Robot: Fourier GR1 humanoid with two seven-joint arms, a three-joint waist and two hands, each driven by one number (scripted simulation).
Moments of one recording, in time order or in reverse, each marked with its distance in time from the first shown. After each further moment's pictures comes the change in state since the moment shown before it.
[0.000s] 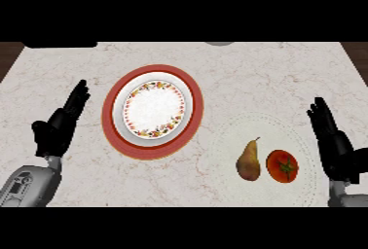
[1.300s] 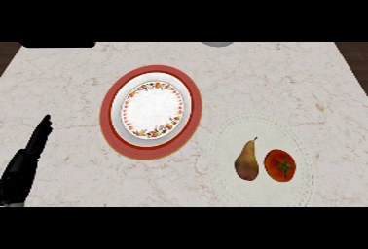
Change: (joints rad) left arm 0.314 0.093 0.063 -0.138 -0.105 0.055 -0.076; right arm 0.558 0.022 -0.230 -0.545 -0.236 0.459 -0.436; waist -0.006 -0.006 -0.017
